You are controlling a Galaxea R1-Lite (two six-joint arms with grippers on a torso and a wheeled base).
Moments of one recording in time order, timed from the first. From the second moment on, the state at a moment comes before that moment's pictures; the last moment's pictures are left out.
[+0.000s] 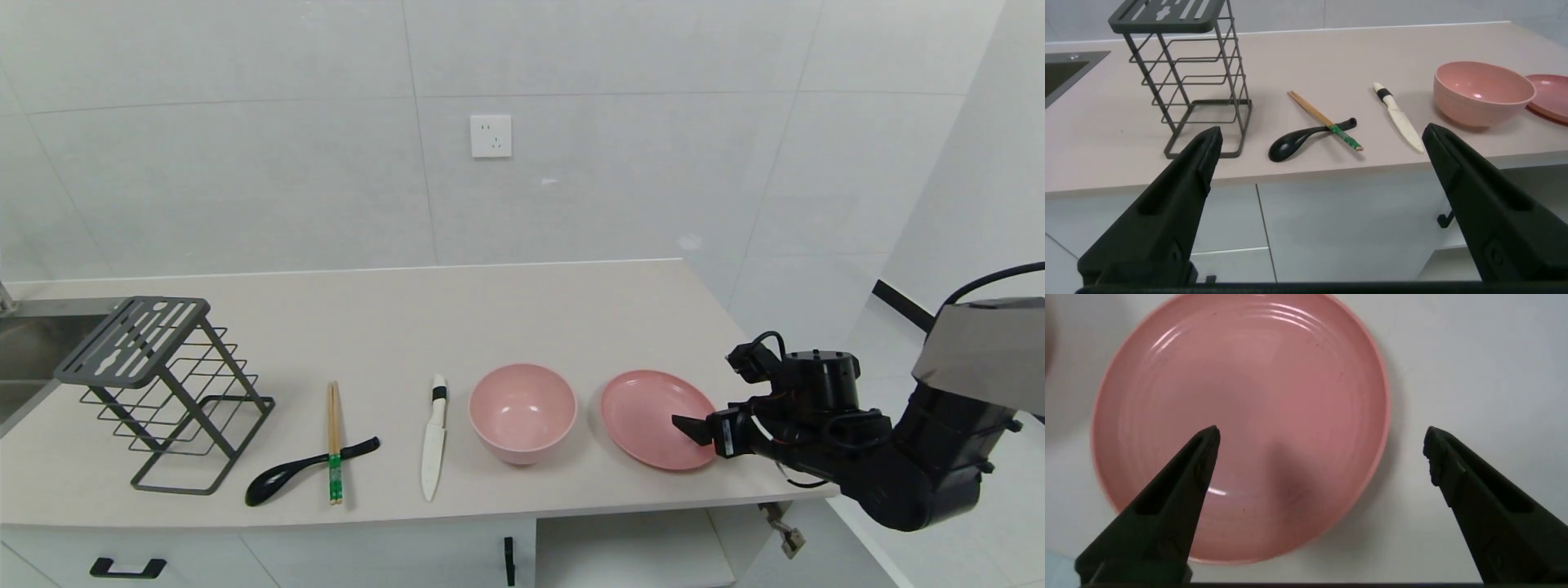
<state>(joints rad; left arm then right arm) 0.00 0.00 0.00 0.00 -0.05 0.02 0.22 2.25 -0.56 -1.05 0.15 0.02</state>
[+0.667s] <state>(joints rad) 0.00 0.00 0.00 0.00 -0.05 0.02 0.22 2.32 -0.60 -1.07 0.15 0.02</state>
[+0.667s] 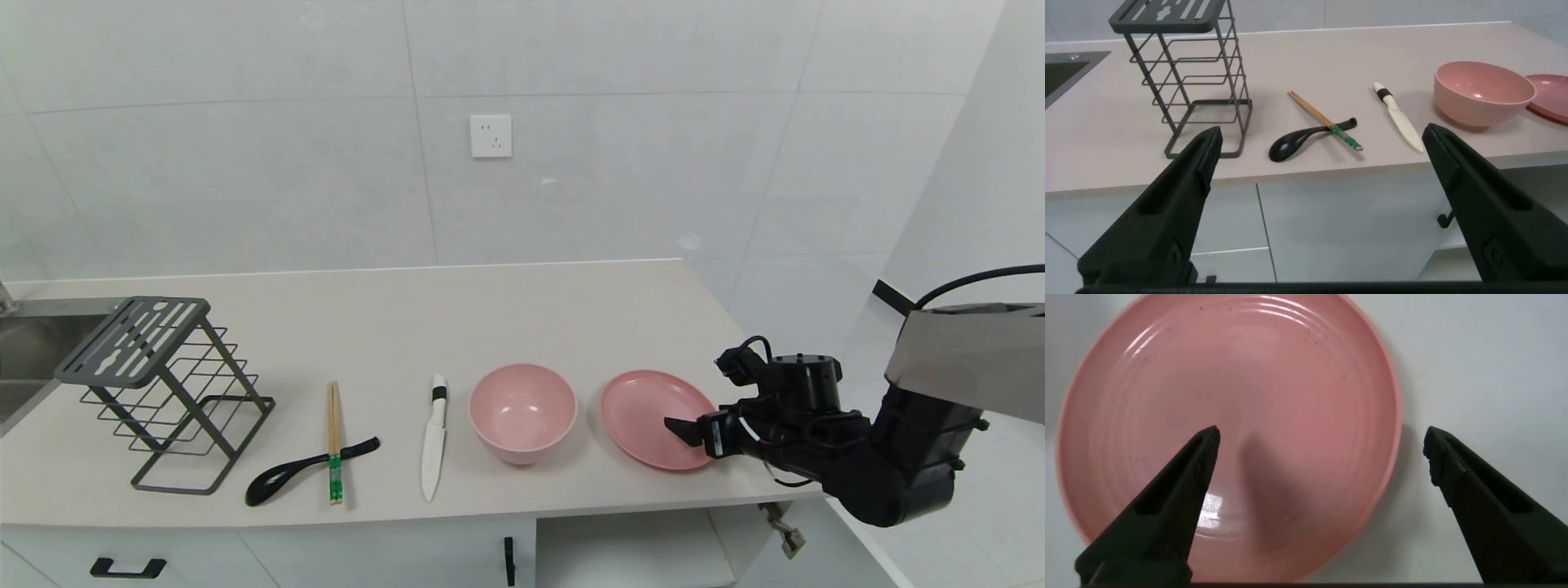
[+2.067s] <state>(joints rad) 0.00 0.00 0.00 0.00 -0.05 0.02 0.16 2.22 -0.64 -1.07 0.13 0.24</state>
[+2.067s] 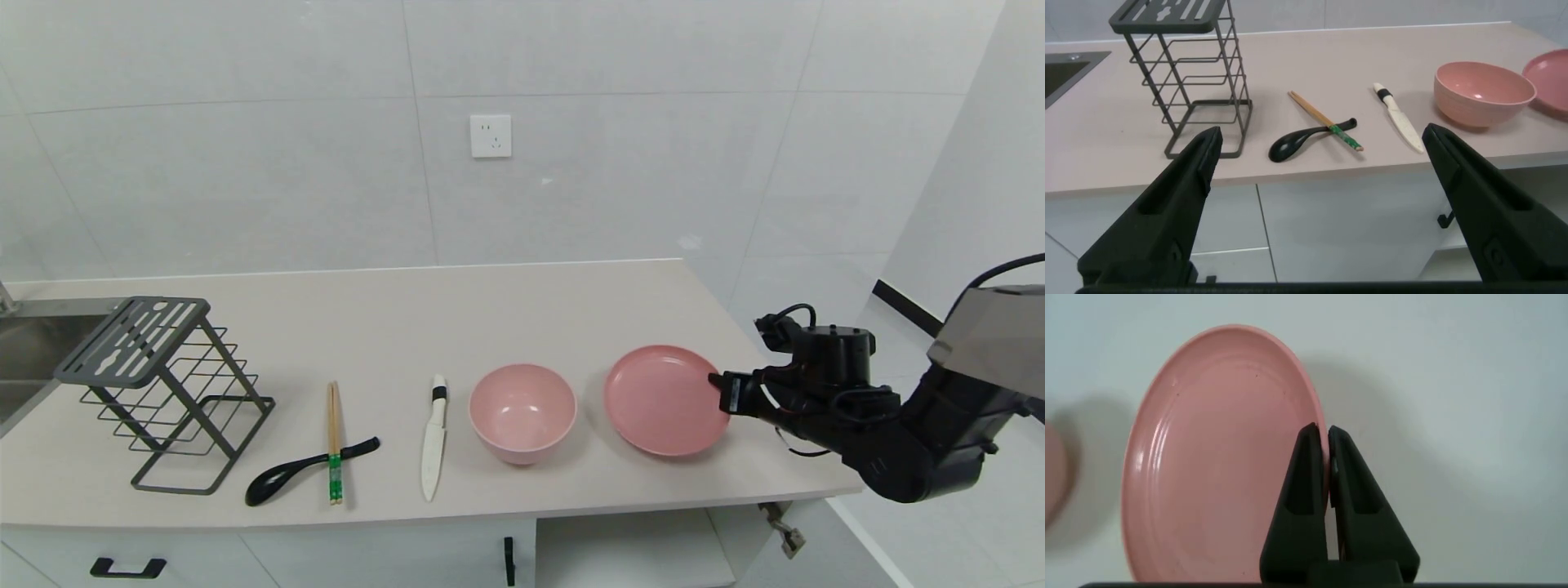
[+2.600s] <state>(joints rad) 0.00 0.00 0.00 0.00 -0.06 0.02 0.16 2.09 -0.50 -1.26 0.16 0.30</state>
